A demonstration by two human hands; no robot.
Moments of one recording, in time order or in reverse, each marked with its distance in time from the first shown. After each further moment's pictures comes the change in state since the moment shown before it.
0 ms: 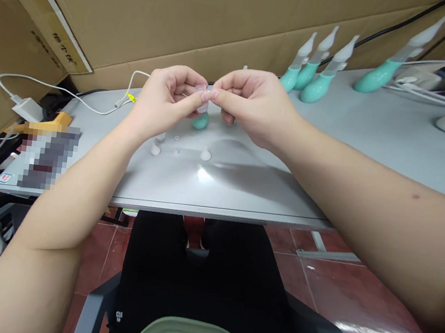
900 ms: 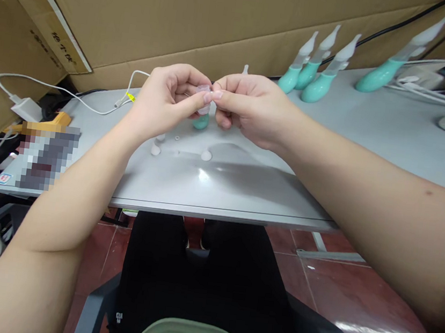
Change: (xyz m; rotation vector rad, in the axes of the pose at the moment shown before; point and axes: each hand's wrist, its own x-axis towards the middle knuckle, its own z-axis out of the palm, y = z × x) left_hand -0.002 0.003 -0.002 0.045 -0.039 0.032; right_hand -0.001 -0.003 -0.005 0.042 -0.174 0.037
